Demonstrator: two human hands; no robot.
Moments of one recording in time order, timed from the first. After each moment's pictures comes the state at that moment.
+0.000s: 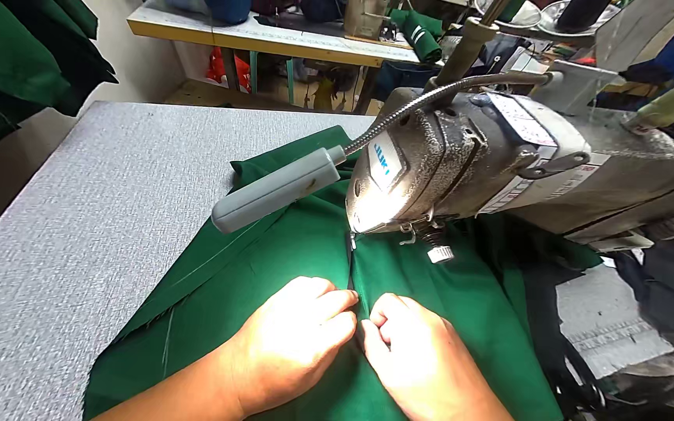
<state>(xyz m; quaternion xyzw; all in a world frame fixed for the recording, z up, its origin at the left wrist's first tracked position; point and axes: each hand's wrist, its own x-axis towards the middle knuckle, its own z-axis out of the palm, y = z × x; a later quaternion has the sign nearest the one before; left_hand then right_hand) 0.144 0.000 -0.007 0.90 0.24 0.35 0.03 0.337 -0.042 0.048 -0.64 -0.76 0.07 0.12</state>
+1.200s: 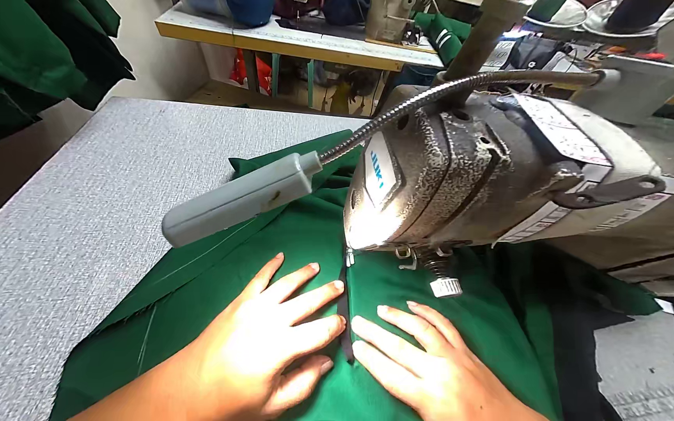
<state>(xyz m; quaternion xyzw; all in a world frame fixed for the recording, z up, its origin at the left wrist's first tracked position) 0.129 0.003 -0.006 0.91 0.33 0.25 0.03 0.418 -0.018 0.030 -0.32 -0.94 0.11 0.08</state>
